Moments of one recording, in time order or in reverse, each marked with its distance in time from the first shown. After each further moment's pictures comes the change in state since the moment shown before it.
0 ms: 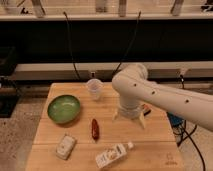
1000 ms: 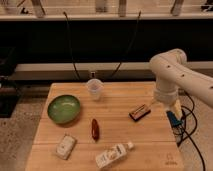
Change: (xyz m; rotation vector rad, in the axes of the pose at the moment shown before) arm 0.115 0.085 0.000 -0.129 -0.034 0.281
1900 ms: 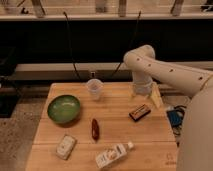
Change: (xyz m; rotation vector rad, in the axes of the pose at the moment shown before) arm -0.023 -0.096 -0.001 -0.050 -0.003 -0.087
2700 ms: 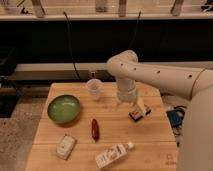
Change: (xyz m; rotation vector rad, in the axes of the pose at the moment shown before) arm -0.080 -0.023 -0.008 0.022 -0.033 -0.174
